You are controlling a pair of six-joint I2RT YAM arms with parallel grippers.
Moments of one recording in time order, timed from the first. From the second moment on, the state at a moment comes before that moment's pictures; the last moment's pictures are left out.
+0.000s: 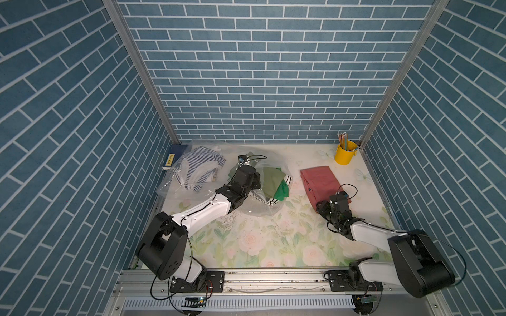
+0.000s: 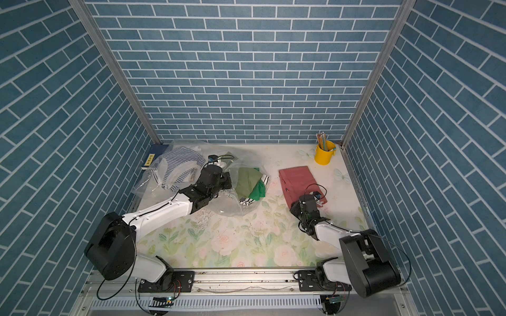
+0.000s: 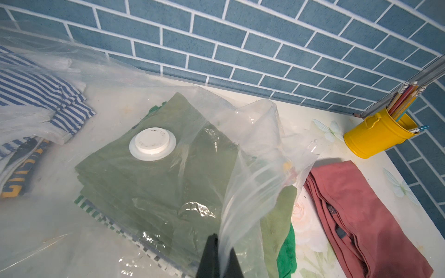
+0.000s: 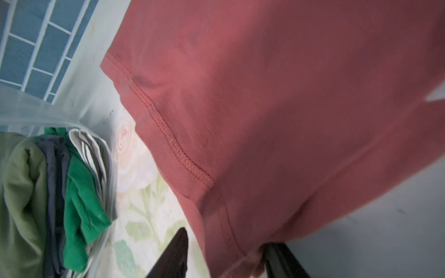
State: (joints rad) left arm -0.61 1.49 0.95 0.00 -0.29 -0.53; right arm 0.35 1.36 0.38 0.22 0.05 0.90
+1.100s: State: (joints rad) left arm -0.61 1.49 0.96 0.00 -0.29 -0.53; right arm 0.22 1.70 0.79 0.15 -0.01 0.57
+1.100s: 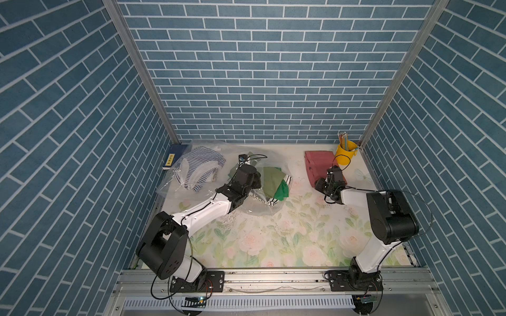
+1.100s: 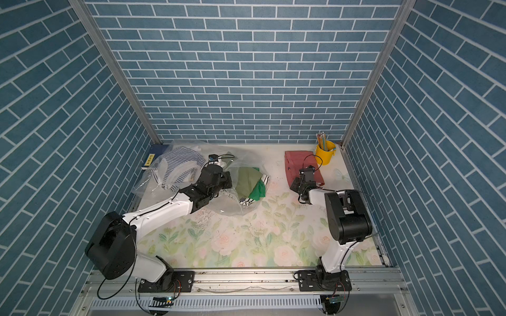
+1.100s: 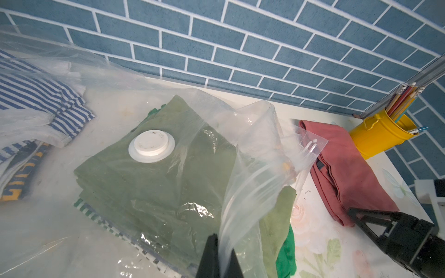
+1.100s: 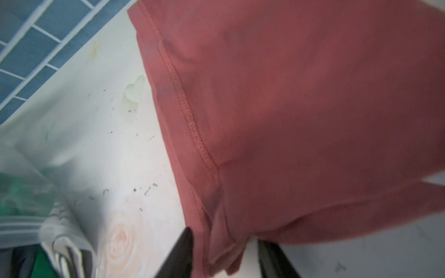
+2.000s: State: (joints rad) left arm -0.61 1.38 0.84 -0.02 -0.26 -0.52; right arm 0.59 1.70 0.72 0.52 -0.28 0.81
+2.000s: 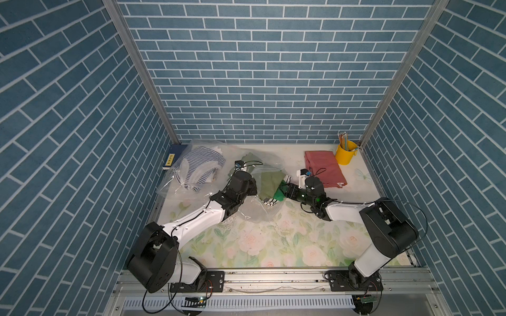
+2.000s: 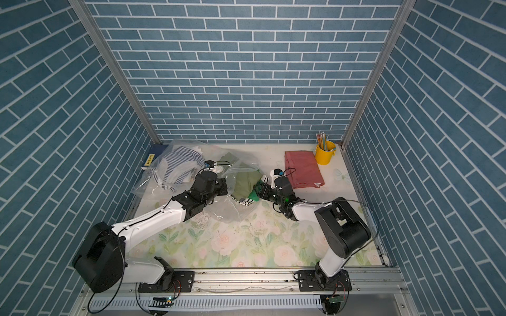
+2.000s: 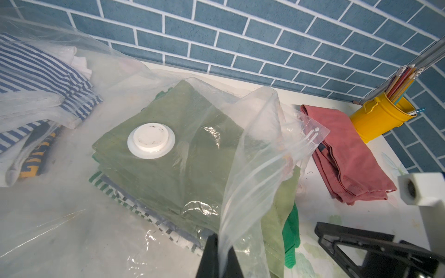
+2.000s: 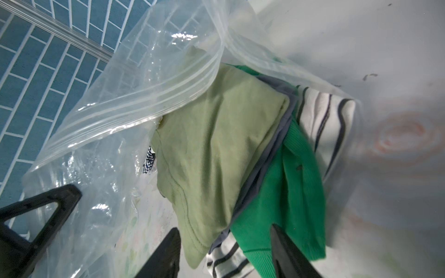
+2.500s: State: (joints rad) left arm -0.61 1.38 0.84 -0.02 -0.26 -0.52; right arm 0.59 1.91 0.93 0.55 -0.35 0.85
